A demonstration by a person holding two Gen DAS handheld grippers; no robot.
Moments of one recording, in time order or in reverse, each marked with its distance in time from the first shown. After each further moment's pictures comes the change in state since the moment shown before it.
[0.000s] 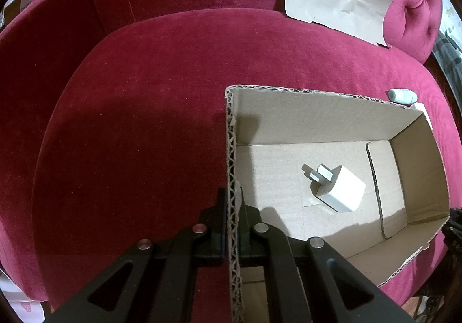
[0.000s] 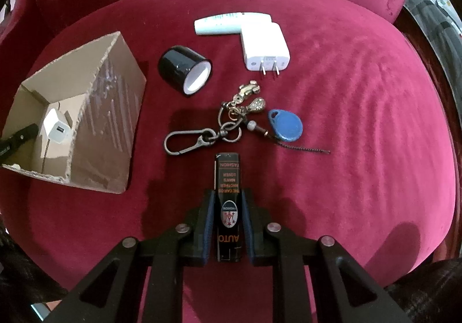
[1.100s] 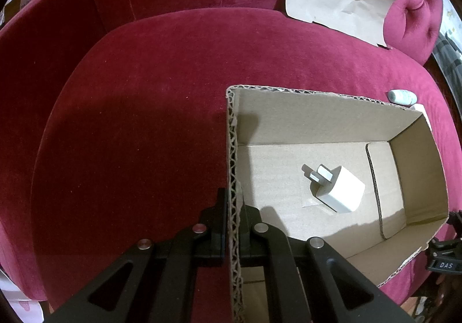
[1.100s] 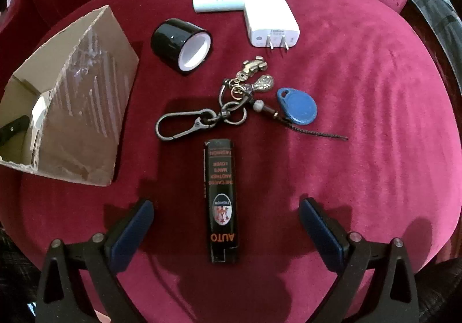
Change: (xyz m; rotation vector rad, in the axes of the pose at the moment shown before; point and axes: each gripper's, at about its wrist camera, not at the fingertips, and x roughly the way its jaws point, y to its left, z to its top) left arm 0.001 0.001 0.001 -0.008 0.003 -0.006; right arm 0.022 0.011 -0.016 0.002 0.042 0.013
